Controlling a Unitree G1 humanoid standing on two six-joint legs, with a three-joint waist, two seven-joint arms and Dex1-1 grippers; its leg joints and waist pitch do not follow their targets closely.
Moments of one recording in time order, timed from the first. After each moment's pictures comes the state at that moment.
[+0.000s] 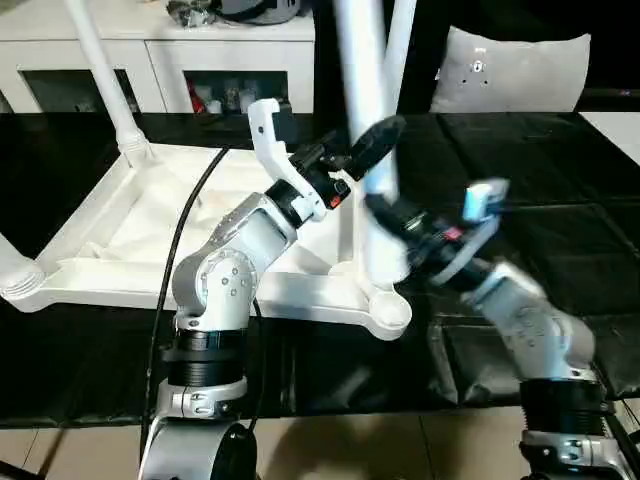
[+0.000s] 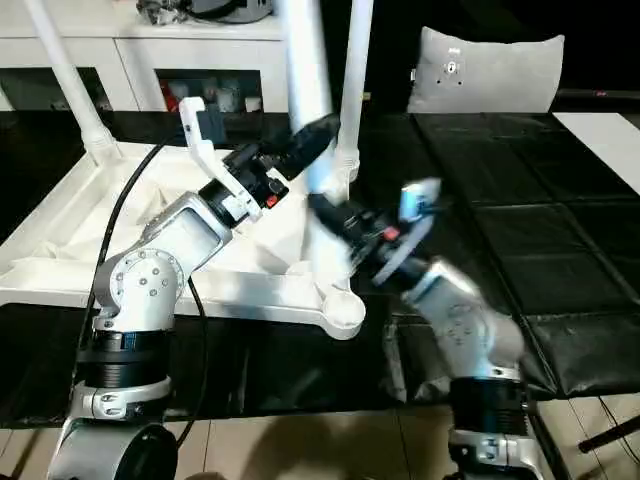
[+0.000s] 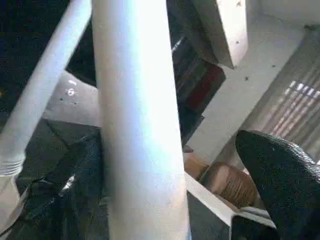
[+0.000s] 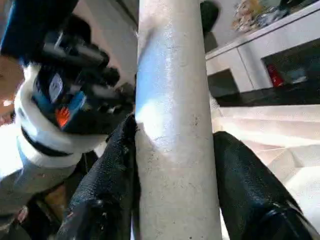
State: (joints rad) left arm -0.65 -0.12 0.15 0.03 -0.61 0.62 -0.40; right arm -0.42 -0.15 -0.11 0.11 0.64 0.55 0.83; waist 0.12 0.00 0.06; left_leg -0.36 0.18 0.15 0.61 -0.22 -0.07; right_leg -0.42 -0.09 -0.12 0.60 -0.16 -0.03
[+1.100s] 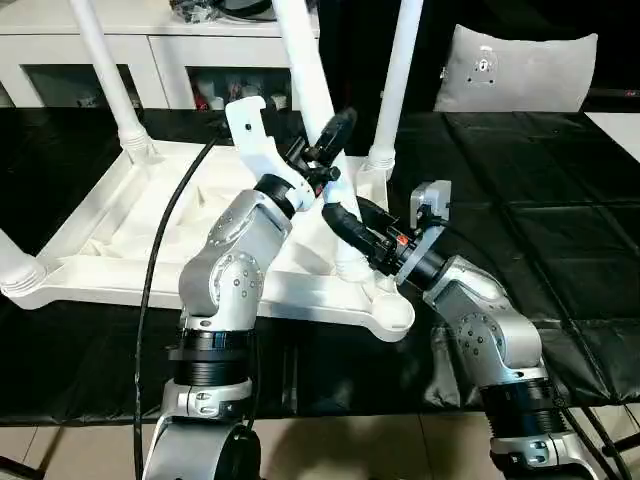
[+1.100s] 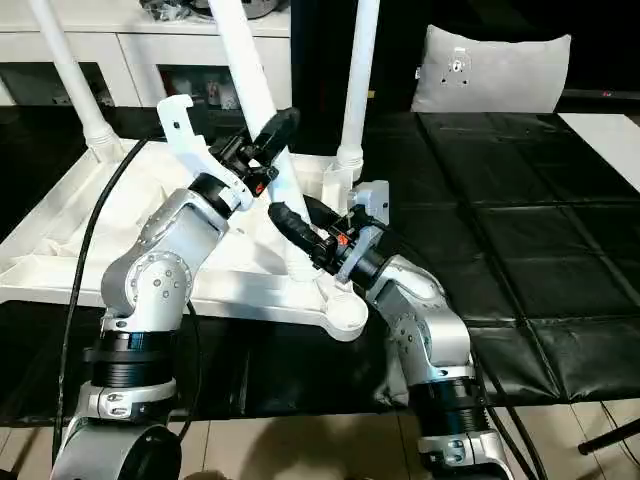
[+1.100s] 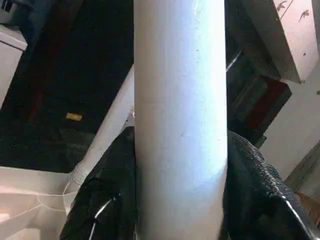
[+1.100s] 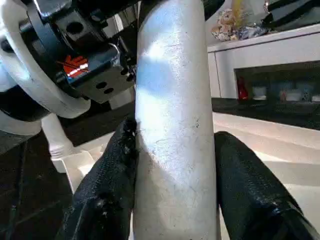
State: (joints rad) left arm -0.65 -0.13 0.14 0.08 -0.48 0.45 -0.25; right arm -0.42 -0.08 0.02 0.17 0.41 0.27 0.71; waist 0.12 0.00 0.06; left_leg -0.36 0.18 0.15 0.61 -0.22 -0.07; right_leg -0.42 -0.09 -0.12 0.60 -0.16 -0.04
